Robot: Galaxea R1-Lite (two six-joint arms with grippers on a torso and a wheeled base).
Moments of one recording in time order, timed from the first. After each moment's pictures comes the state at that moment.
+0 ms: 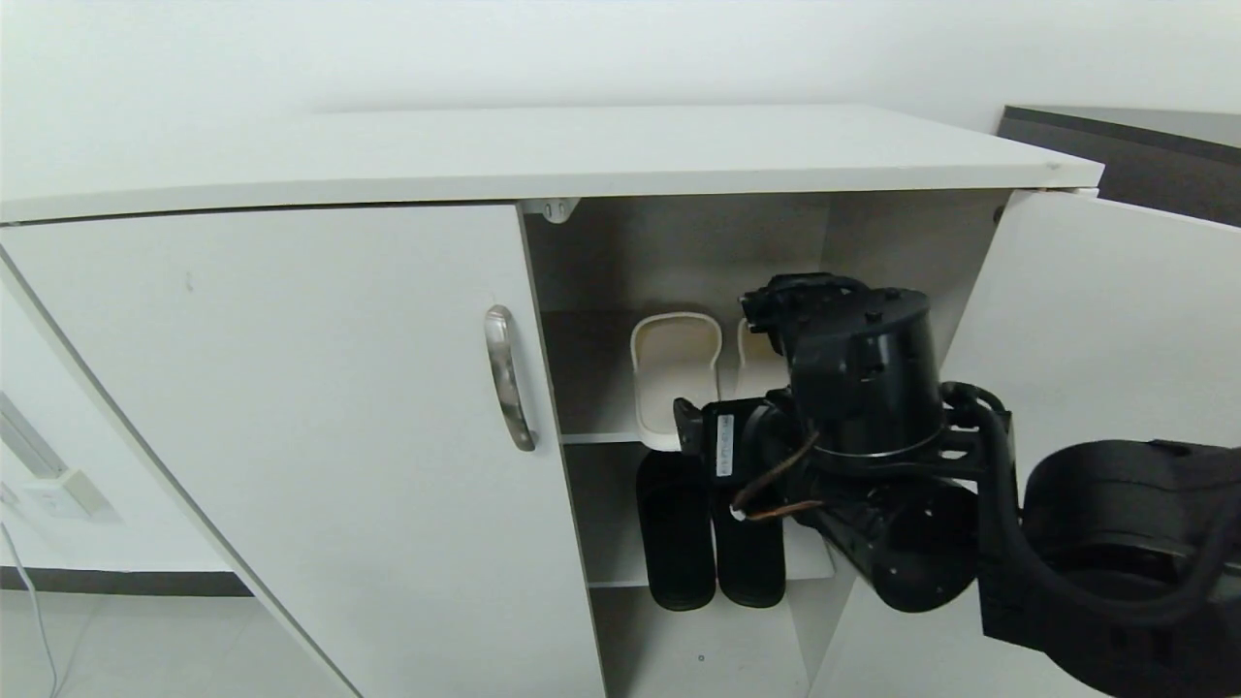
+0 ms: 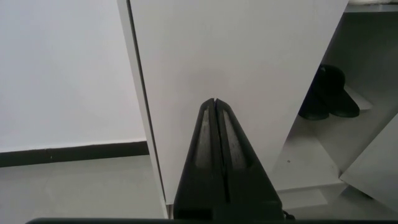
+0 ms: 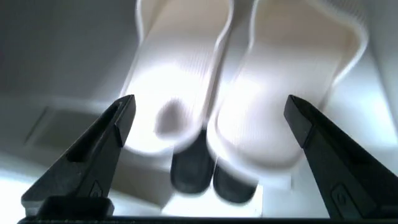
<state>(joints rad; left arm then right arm) 0.00 0.00 0.00 0.00 -0.05 -0.01 0.96 1.78 -1.11 -0.38 -0.68 0.28</state>
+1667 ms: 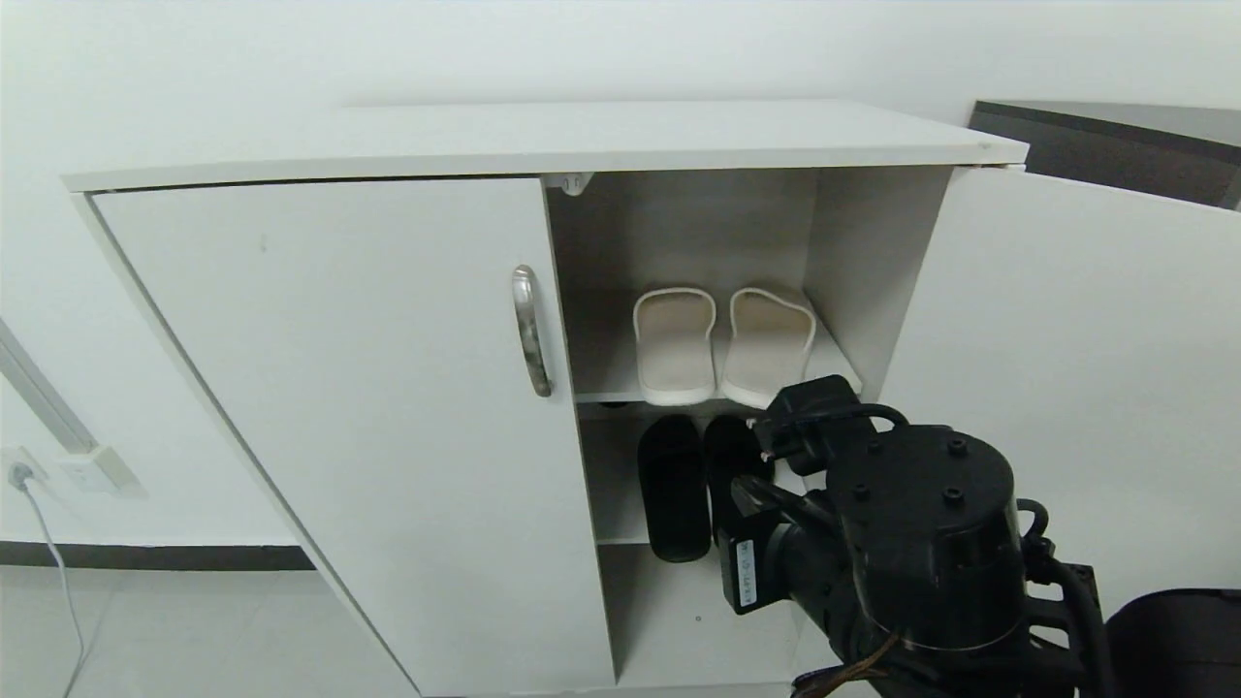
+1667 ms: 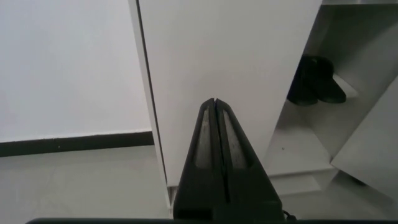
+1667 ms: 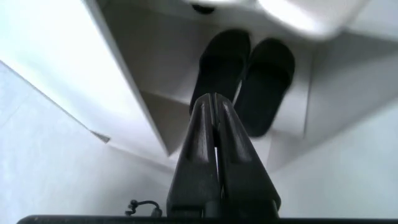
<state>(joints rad) 0.00 0.00 0.00 0.00 -0.05 -0.01 1.06 1.72 -0.83 -0.57 -0.66 0.24</state>
